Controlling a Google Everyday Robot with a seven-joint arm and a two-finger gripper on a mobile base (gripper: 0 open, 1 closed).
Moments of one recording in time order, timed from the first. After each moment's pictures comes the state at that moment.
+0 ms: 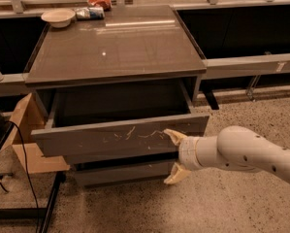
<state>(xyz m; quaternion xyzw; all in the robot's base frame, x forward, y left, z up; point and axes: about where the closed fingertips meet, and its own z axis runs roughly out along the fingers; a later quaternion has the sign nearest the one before) 0.511 -0.090 0.633 -0.68 0.62 0.06 0.39</state>
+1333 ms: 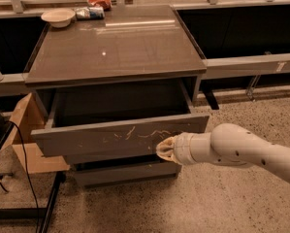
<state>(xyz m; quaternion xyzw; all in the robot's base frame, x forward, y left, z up) 0.535 -0.076 0.625 -0.67 0.61 0.06 0.41</state>
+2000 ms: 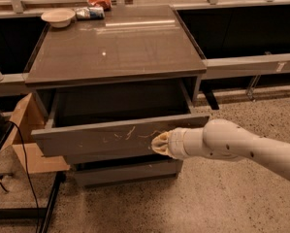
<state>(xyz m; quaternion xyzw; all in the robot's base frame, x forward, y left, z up) 0.560 -0.062 0.620 -0.68 0.60 0.05 0.42</state>
